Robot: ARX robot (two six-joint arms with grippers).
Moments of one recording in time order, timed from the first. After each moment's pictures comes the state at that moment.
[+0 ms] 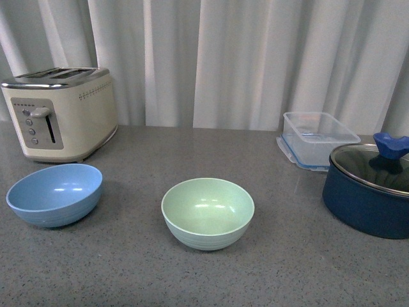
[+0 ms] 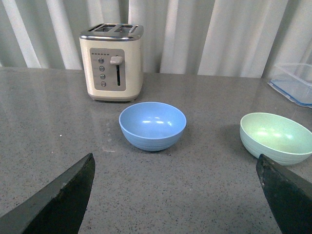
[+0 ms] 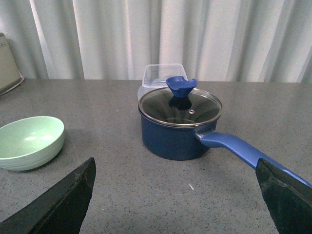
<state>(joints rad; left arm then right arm) 0.00 0.00 0.02 0.00 0.00 0.00 0.00 0.00 0.01 0.00 0.00 0.00</state>
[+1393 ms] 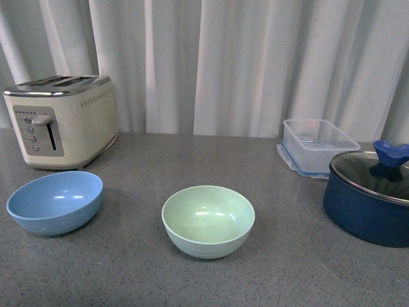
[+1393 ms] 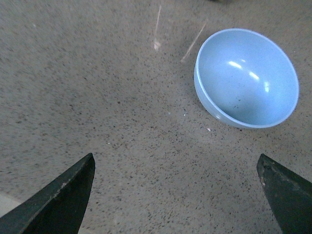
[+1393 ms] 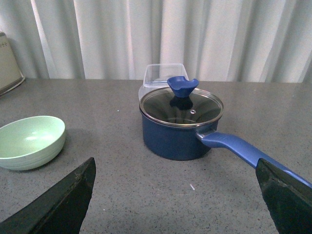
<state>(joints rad) 0.17 1.24 0.73 -0.15 -0.07 -0.24 0.00 0.00 0.01 0.00 0.00 0.00</state>
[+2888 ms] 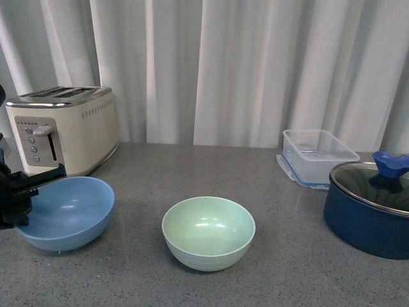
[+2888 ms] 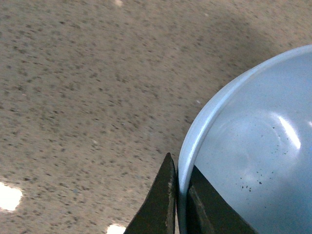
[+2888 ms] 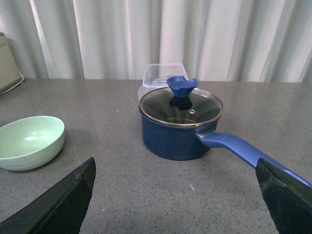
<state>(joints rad) -0.02 1.86 1.19 -0.23 -0.08 -0.44 0.00 0.00 0.01 0.00 0.00 0.00</state>
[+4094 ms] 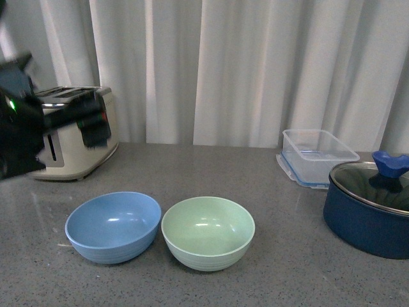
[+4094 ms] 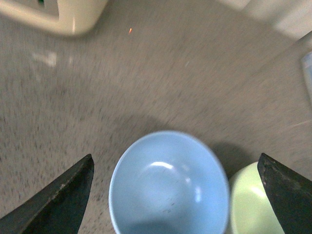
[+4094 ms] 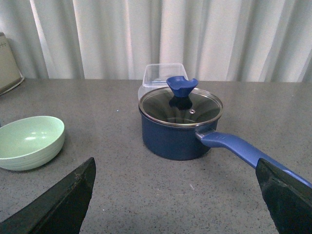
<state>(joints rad) -0.11 1.63 1.08 0.07 -0.04 -0.38 0.00 0.00 0.01 0.00 0.00 0.00</state>
